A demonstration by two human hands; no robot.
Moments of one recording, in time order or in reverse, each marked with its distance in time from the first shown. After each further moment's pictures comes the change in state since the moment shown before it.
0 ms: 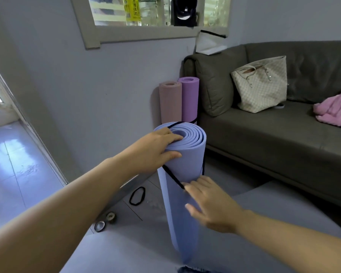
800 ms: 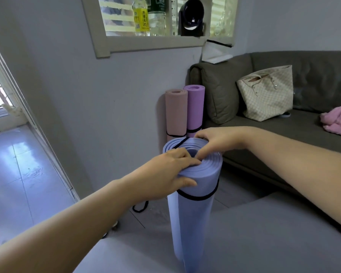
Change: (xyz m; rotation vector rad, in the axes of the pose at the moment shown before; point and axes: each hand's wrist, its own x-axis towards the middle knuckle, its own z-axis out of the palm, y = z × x) left_hand -0.018 0.021 0.005 -0.019 -0.037 0.100; right_hand 0.129 0.050 -0.116 0.441 -0.597 0.493
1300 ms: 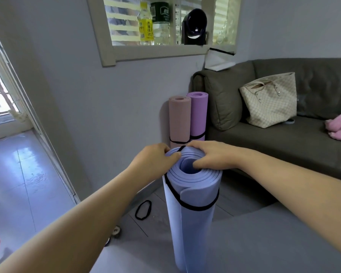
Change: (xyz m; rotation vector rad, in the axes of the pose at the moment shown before) left_hand 0.019 -0.026 -0.015 -0.099 0.118 -0.663; right_hand 0.001 -0.011 0.023 -0.125 0.164 -0.086
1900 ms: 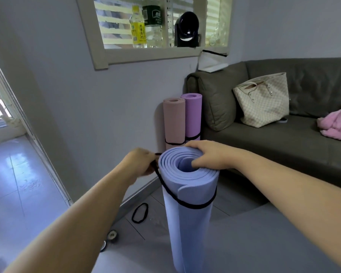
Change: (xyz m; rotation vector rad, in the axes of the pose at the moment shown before) left_hand 0.020 -0.023 0.007 -0.697 -0.002 -0.293; right_hand -0.006 0.008 0.000 0.093 0.054 0.043
